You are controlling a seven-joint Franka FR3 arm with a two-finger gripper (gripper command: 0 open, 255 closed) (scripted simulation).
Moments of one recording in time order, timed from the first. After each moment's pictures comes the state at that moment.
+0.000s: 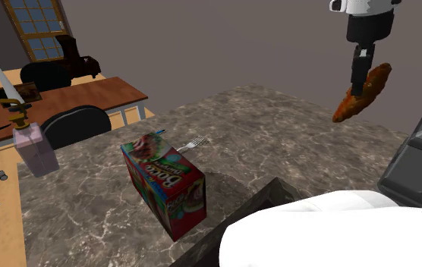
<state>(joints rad) -0.36 -0.73 -0.52 -2.29 -0.59 1.69 -1.07</state>
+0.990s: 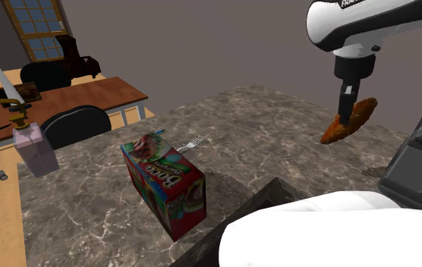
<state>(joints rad) -0.38 -0.74 -0.58 -2.48 -0.66 1.87 -1.01</state>
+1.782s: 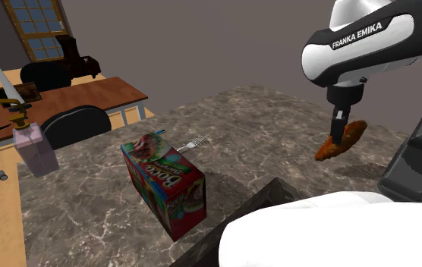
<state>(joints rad) -0.40 -0.70 -0.65 -2.60 -0.72 2.03 -0.97</state>
